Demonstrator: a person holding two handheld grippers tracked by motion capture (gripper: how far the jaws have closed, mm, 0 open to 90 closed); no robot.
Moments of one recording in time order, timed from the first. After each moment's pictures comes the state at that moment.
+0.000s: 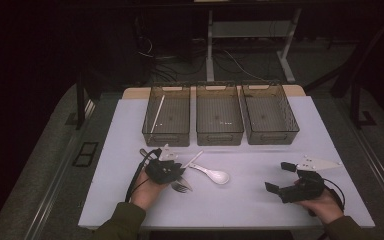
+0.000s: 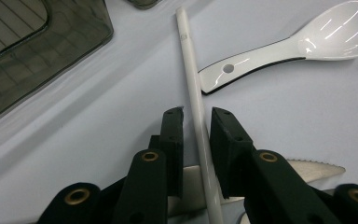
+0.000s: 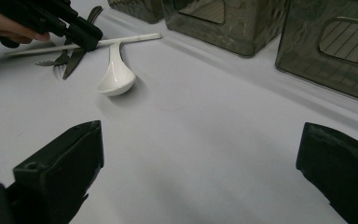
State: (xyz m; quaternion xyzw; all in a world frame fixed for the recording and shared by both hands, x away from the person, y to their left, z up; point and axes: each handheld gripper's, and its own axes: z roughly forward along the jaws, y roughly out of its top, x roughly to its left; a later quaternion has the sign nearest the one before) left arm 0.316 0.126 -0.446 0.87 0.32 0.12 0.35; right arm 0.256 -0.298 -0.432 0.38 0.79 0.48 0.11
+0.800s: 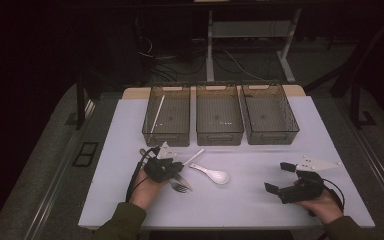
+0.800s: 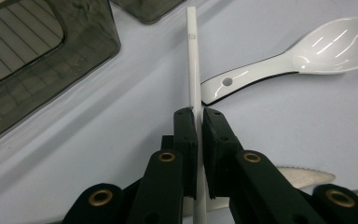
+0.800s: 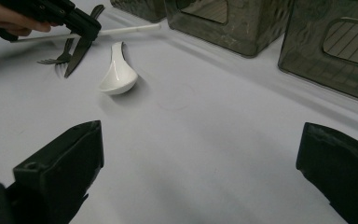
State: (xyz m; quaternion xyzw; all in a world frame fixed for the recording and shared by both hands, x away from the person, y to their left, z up) left arm 0.316 0.129 -0.435 0.87 0.31 0.12 0.36; right arm 0.255 -0.296 -0.432 0.37 0.79 0.48 0.11
